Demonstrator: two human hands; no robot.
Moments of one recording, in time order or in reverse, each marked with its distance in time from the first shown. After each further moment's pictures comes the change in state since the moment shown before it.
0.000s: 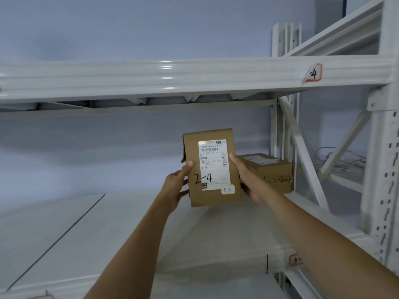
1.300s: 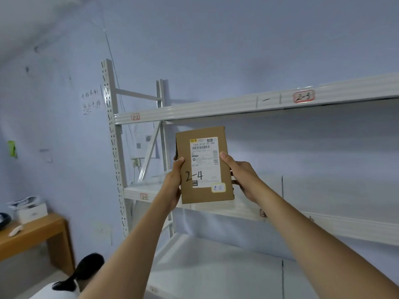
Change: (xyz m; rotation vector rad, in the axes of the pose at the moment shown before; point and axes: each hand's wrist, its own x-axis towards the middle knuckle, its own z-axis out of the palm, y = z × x) left_hand -0.395 0.113 -0.460 -0.032 0.584 0.142; right_hand -0.247 -0.099 0.516 0.082 -0.515 -0.235
